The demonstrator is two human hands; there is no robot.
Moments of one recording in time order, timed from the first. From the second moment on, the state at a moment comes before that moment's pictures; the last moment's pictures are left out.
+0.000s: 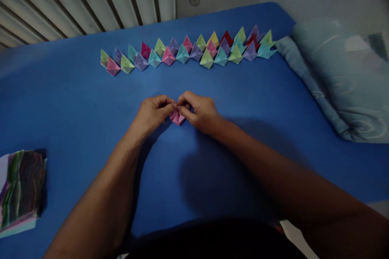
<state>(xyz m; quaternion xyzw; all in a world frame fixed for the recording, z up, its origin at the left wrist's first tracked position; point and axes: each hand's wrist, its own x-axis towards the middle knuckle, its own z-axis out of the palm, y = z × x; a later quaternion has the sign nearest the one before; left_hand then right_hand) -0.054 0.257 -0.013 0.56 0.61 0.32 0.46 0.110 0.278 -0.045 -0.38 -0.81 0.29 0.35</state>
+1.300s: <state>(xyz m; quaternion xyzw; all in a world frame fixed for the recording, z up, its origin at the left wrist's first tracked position) -0.048 0.251 -0.018 0.67 0.61 0.30 0.29 0.108 0.278 -0.046 -0.38 -0.78 0.33 0.36</state>
